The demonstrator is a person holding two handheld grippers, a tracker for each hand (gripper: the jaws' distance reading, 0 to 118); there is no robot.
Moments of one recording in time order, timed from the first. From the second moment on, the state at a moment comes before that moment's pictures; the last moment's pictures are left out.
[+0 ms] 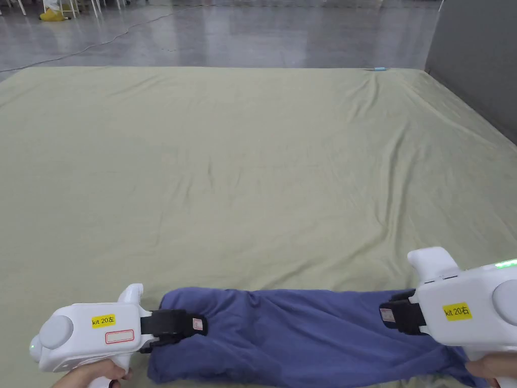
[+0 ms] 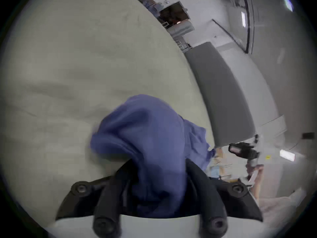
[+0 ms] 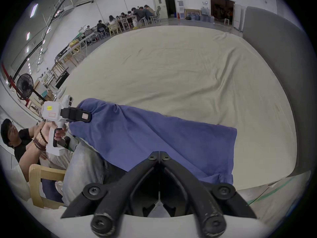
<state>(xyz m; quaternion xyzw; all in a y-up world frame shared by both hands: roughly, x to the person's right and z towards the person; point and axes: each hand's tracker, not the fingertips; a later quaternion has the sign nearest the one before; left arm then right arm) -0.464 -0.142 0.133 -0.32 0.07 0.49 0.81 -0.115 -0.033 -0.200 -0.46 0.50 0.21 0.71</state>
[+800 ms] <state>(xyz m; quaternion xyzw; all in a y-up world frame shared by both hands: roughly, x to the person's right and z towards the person) -0.459 0.006 0.208 -0.34 0.26 0.38 0.82 -0.122 -0.032 -0.200 -0.44 0.52 0.22 0.70</state>
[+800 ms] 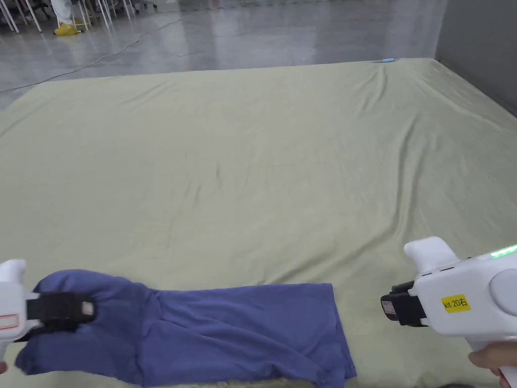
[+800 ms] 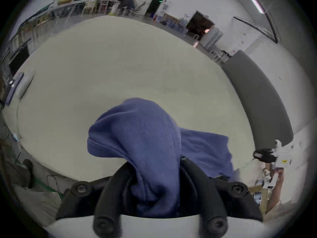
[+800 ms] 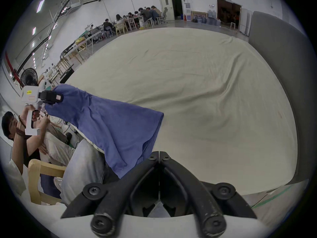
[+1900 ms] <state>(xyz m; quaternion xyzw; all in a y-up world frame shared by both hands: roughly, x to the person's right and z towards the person) -0.372 -0.025 0.028 -0.41 0.22 0.28 0.84 -0.108 -0.042 -0.206 -0.45 0.52 0.21 0.70</state>
